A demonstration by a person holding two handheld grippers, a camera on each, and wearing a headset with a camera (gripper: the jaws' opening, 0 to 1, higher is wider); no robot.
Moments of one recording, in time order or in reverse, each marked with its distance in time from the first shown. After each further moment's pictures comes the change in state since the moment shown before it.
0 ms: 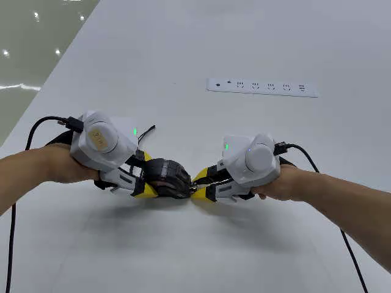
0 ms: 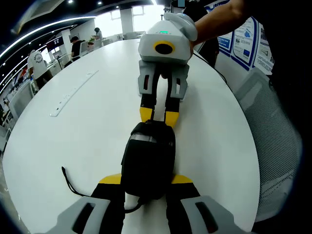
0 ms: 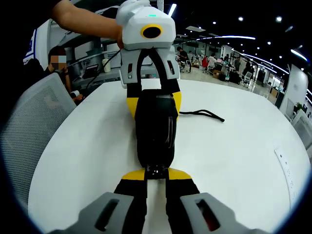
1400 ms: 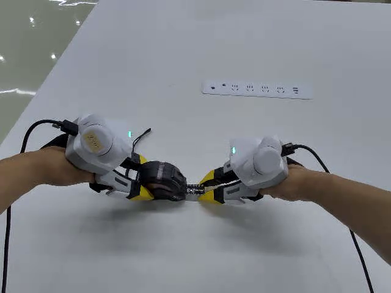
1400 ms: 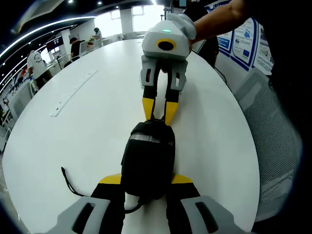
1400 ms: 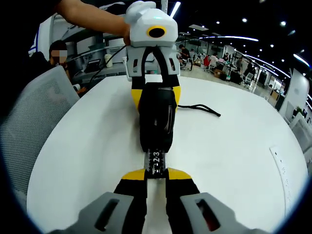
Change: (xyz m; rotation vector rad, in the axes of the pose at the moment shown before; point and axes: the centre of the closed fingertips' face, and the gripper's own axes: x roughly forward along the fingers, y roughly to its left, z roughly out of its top) left arm 0.001 0.001 0.000 0.001 -0.002 -0.006; right arm -0.019 -0.002 -0.016 -0.036 0.033 -0.007
